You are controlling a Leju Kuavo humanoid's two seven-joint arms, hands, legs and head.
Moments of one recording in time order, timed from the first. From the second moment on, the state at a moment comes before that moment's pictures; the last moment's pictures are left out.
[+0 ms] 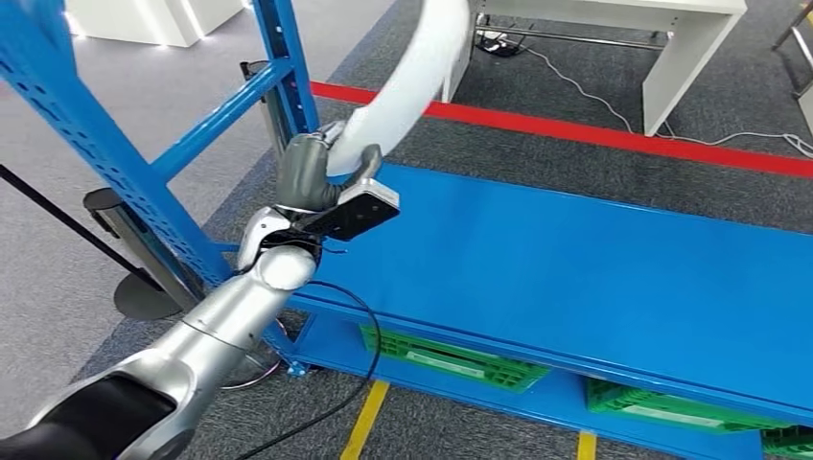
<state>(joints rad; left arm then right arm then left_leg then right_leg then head) -0.60 -0.08 -0.43 -1.21 -0.47 0.50 -0.43 -0.07 0.10 -0.97 -0.21 0.87 -0.15 -0.41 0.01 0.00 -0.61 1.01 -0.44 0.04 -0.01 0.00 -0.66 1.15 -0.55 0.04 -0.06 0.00</state>
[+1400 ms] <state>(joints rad) -0.52 -0.13 -0.35 -1.30 -0.34 0.58 -0.47 -0.08 0.11 -1.01 -0.21 0.89 -0.17 -0.39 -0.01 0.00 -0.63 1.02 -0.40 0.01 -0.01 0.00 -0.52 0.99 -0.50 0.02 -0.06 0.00</state>
